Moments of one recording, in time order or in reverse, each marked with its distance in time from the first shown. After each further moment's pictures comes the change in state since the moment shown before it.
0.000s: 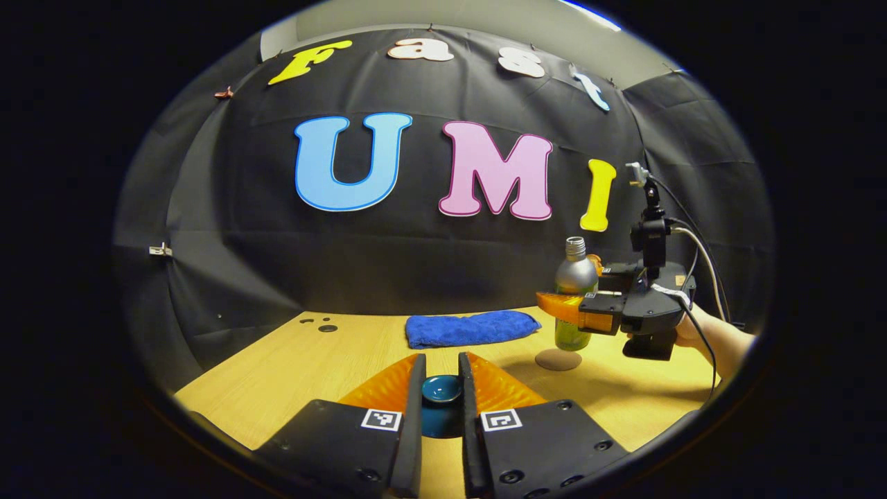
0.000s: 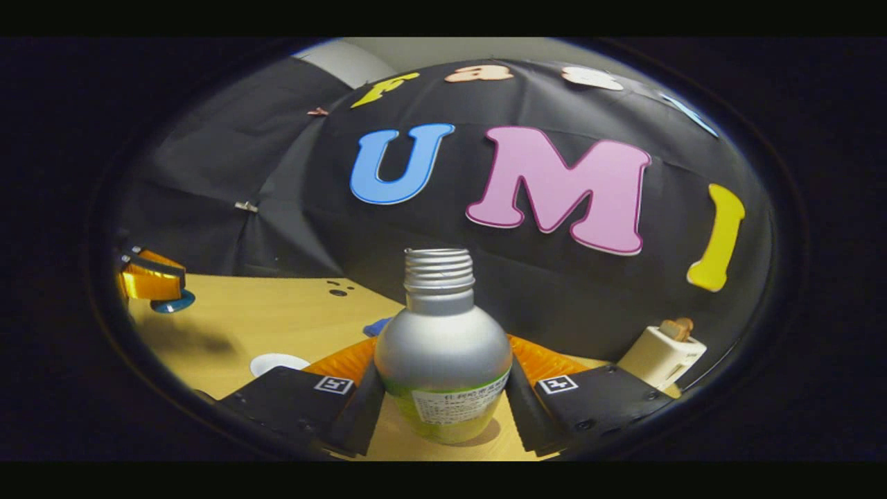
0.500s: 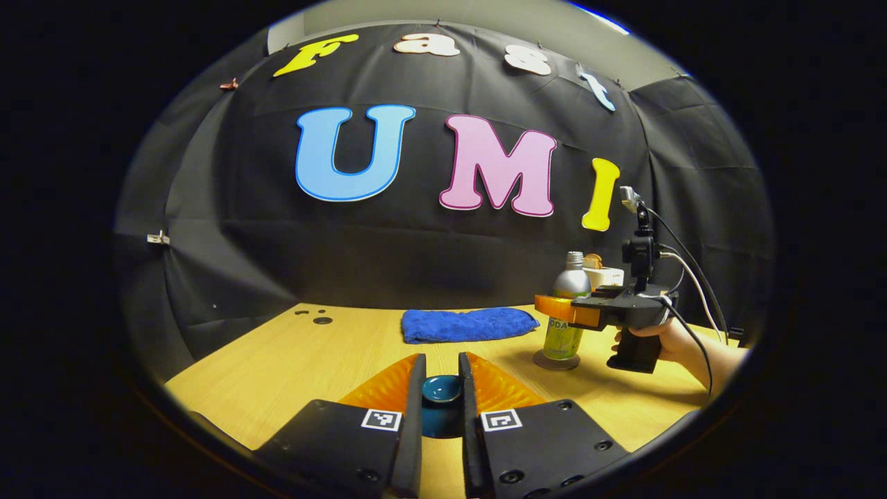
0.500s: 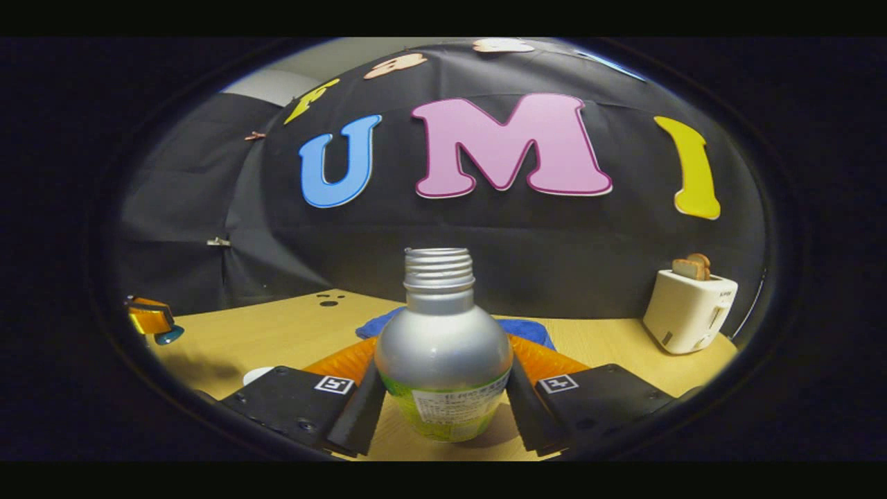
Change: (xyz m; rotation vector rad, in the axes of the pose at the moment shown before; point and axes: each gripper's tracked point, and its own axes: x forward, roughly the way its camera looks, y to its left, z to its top) left arm 0.012 -0.005 -0.017 -0.045 0.039 -0.012; right arm 0.023 -0.038 -0.041 0.186 0.041 -0.078
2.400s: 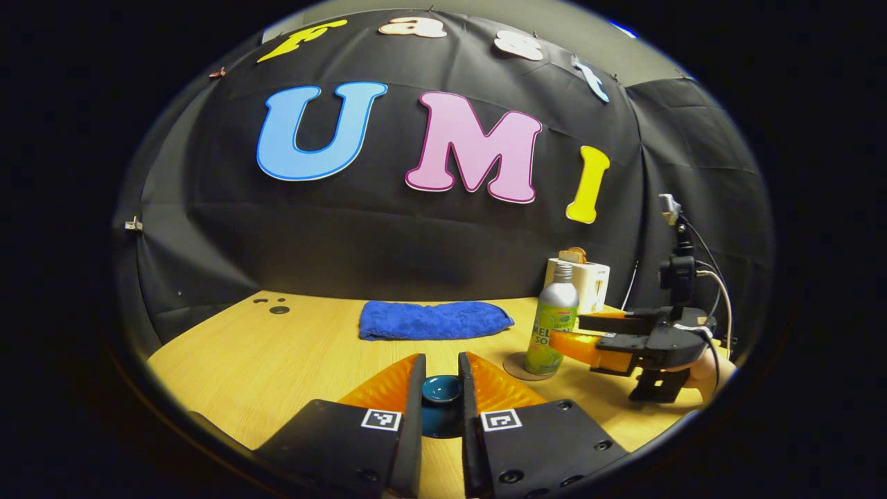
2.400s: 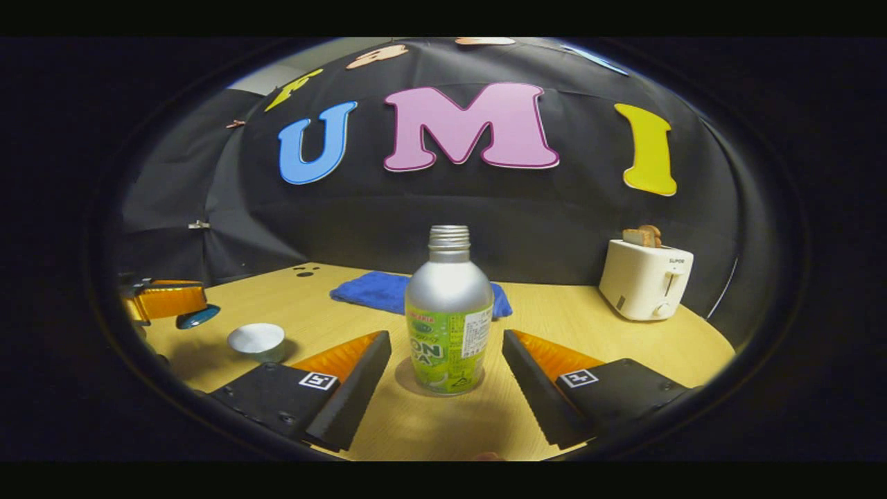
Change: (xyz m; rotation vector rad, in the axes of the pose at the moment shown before) left arm 0.064 -0.050 -0.006 -0.005 0.026 -0.060; right arm -0.078 -0.024 -0.039 0.021 0.114 -0.077
